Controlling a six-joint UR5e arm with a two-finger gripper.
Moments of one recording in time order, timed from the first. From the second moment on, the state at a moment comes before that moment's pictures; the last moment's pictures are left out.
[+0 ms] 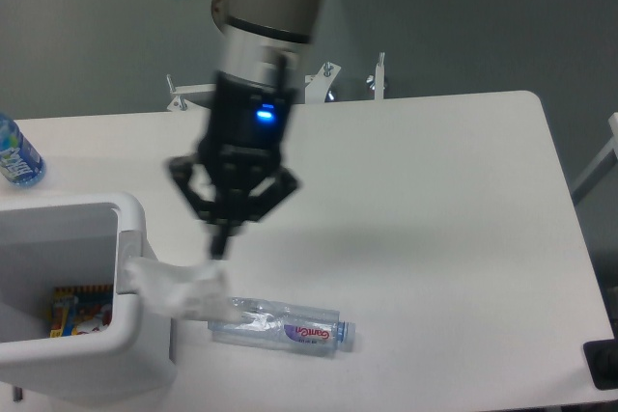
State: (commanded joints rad) arm 2.16 -1.79 -1.35 -0.92 1.11 -0.18
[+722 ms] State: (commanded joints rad) arm 2.03 -1.86 -1.41 -0.90 1.12 -0.18
